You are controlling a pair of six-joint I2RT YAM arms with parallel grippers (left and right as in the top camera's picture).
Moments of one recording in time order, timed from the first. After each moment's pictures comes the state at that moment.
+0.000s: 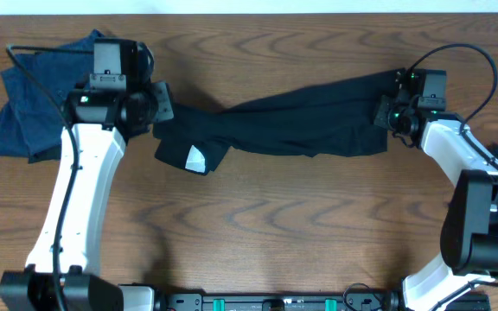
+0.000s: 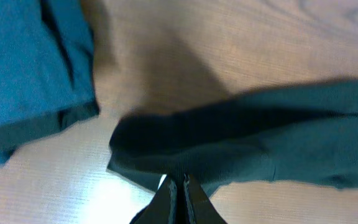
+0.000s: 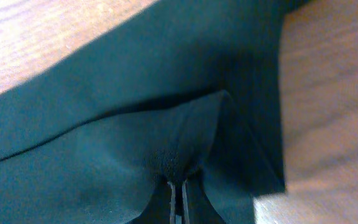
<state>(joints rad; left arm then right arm) -0.05 1.53 1.41 -0.87 0.10 -0.26 -0.07 1.83 1.08 -0.22 -0.18 0.28</state>
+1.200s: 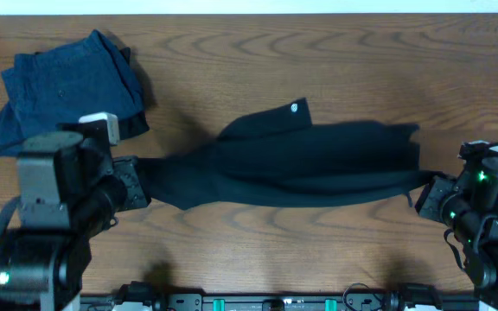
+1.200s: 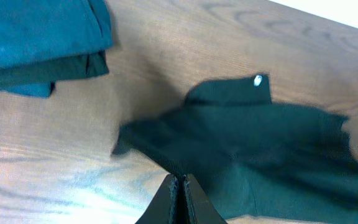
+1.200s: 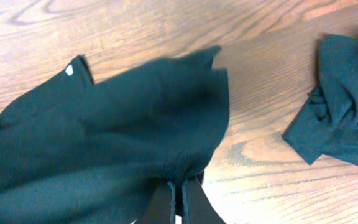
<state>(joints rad) -0.05 0.93 1.41 -1.28 0.15 -0.28 -0.05 0.80 1.08 -1.13 0.02 0.28</state>
